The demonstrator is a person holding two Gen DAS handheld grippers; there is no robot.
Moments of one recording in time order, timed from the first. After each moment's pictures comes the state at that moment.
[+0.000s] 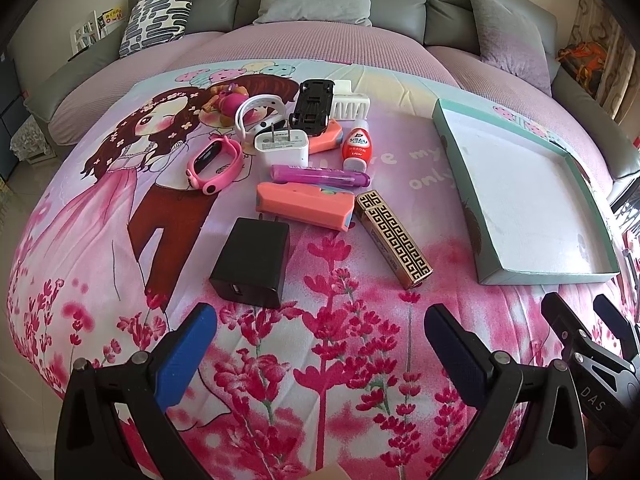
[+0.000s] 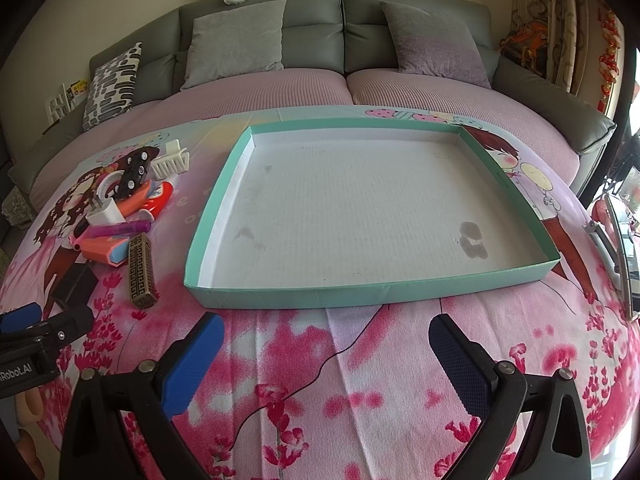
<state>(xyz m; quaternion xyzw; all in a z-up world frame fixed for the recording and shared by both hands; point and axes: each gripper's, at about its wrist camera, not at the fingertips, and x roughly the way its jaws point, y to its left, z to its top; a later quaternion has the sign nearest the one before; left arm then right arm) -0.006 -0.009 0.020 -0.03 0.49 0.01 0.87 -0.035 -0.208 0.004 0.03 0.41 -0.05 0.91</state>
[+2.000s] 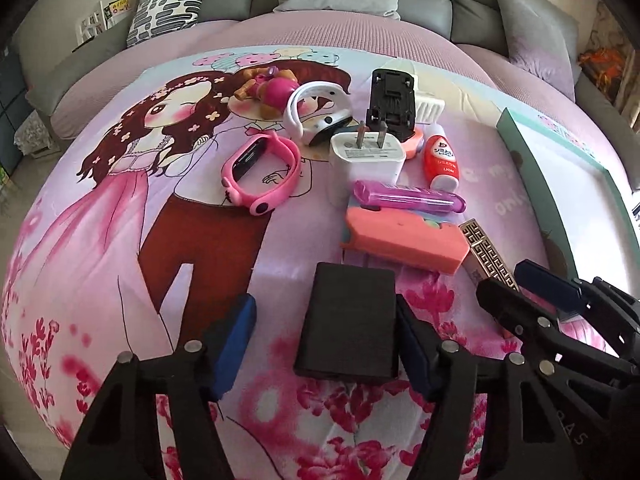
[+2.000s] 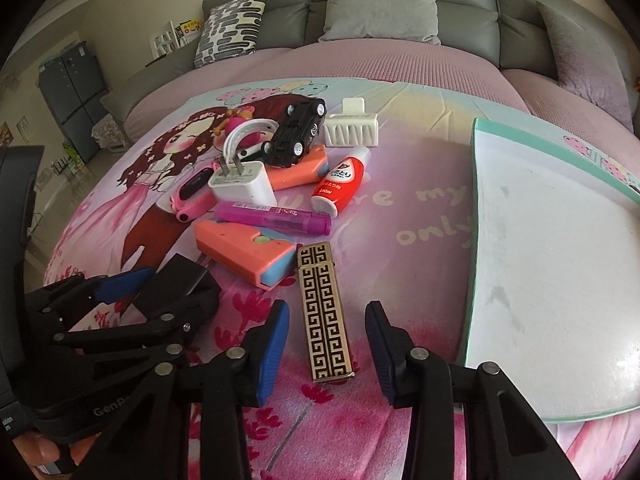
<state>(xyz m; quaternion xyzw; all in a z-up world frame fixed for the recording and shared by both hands) 0.043 0.047 -0.015 -0.03 0.50 0.02 0.86 0.045 -0.083 -0.017 -0.02 0.45 0.17 0.88</state>
